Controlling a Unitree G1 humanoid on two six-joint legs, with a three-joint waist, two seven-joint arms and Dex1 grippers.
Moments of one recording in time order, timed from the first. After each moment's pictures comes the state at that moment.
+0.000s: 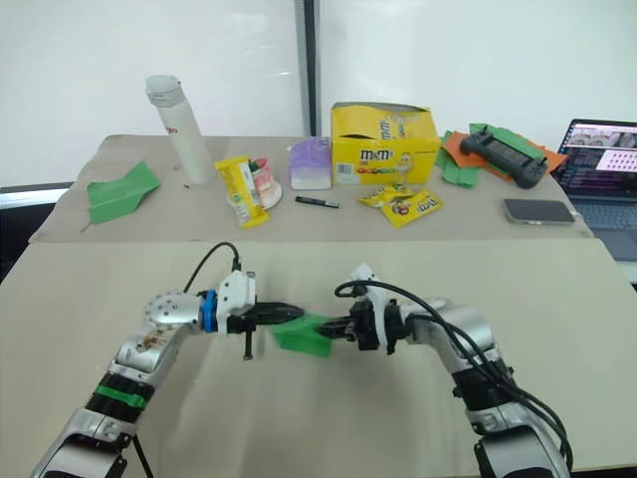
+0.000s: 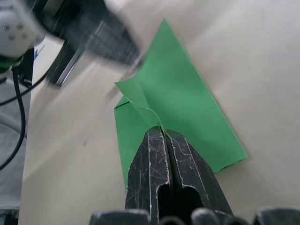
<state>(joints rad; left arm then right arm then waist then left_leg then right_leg) -0.40 0.48 -0.17 0.21 -0.24 -0.06 -1.17 -0.44 -0.48 0.24 -0.05 0.49 0.99 0.96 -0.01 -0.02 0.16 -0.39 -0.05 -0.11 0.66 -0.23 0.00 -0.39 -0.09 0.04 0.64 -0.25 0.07</state>
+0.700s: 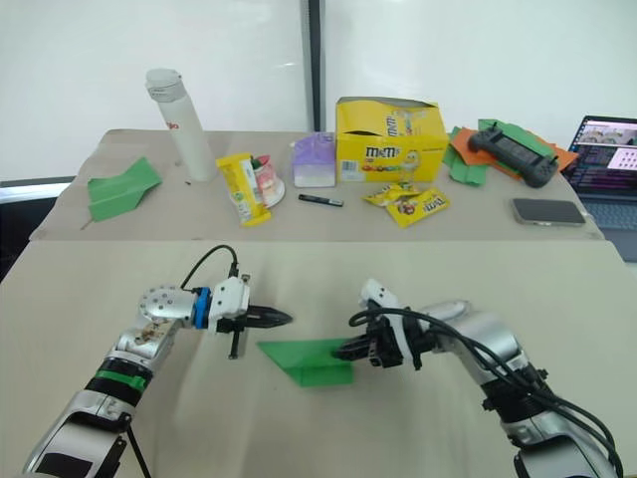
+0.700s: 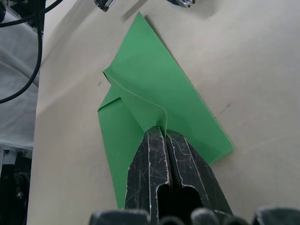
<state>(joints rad) -0.43 0.51 -0.22 0.35 -0.20 -0.21 -1.35 -0.42 -0.66 0.34 -0.14 0.48 0.91 1.12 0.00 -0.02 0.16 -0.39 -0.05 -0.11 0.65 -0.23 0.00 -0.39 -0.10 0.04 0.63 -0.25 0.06</state>
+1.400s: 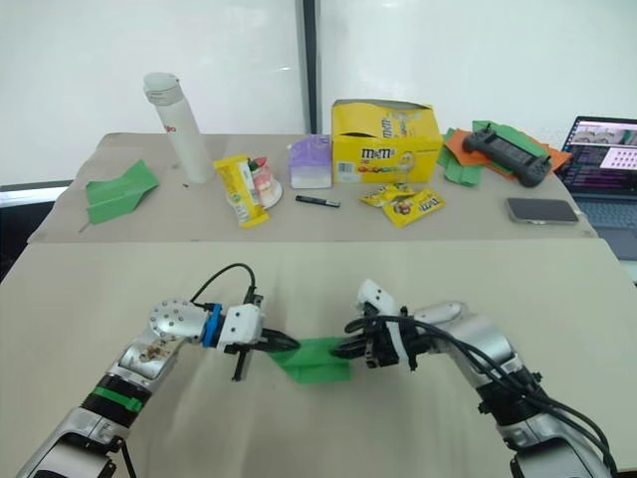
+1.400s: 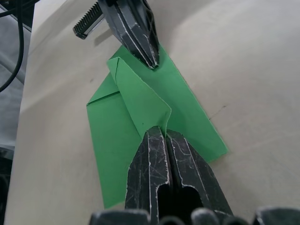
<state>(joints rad) -0.36 0.54 -0.32 0.20 -0.10 -0.21 -1.28 -0.38 -0.64 0.34 -0.13 0.44 0.77 1.11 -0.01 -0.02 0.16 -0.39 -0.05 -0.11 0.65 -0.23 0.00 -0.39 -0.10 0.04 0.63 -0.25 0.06</state>
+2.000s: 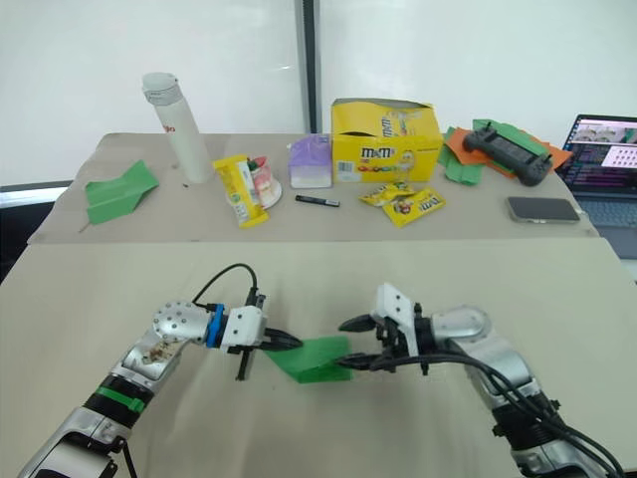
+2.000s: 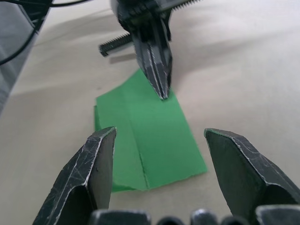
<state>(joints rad) -0.36 0.53 -0.33 0.21 -0.10 -0.24 -1.27 -0.23 -0.67 0.22 -0.17 0.38 0.32 1.21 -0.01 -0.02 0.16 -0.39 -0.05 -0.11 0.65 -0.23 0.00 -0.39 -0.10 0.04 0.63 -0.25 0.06</state>
